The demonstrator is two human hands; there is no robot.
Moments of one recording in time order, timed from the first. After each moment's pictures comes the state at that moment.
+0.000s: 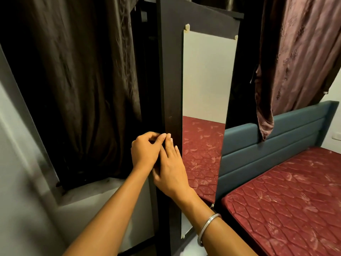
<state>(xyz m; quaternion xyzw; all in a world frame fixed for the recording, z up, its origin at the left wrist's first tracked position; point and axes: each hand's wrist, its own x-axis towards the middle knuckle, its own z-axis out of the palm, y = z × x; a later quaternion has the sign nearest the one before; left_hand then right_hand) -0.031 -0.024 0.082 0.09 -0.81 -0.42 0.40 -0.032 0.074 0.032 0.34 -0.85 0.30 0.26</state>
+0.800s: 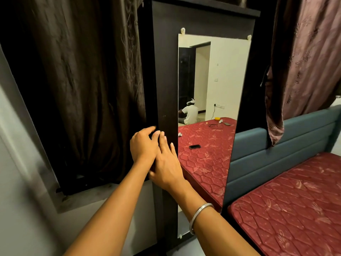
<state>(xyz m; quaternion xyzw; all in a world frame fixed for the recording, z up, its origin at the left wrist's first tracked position) -0.091 -0.070 0.090 0.17 -0.82 -0.35 0.43 -0.088 0.023 0.042 0.37 -0.87 0.24 0.22</state>
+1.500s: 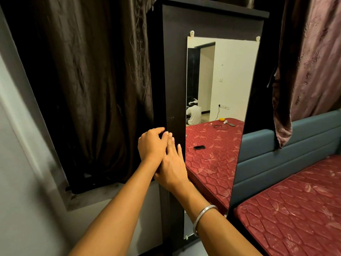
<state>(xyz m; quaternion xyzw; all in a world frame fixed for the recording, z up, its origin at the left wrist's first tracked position) -0.082 -0.064 0.101 0.17 -0.85 -0.30 0.41 -0.082 0.013 0.039 0.33 -0.88 0.21 0.25</state>
